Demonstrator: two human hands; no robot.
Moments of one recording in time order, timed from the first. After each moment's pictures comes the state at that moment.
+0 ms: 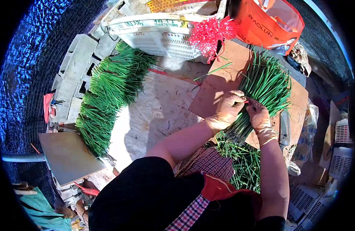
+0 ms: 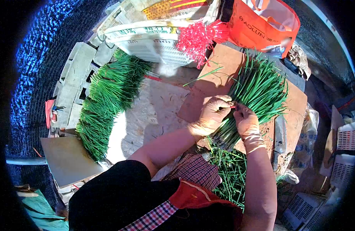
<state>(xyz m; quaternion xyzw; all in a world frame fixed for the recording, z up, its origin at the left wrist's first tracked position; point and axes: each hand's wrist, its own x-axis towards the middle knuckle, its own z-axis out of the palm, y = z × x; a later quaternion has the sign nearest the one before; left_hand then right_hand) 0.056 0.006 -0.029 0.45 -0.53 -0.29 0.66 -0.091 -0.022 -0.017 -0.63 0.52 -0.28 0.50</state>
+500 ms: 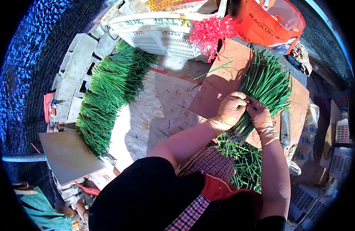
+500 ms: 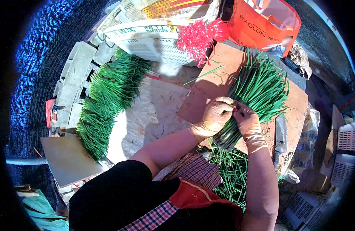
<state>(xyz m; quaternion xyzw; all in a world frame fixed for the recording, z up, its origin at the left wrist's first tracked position) 0.057 0.014 -0.009 0.53 -0.62 -0.23 0.53 -0.090 -0.024 -0.017 -0.60 0.48 -0.30 0.57</state>
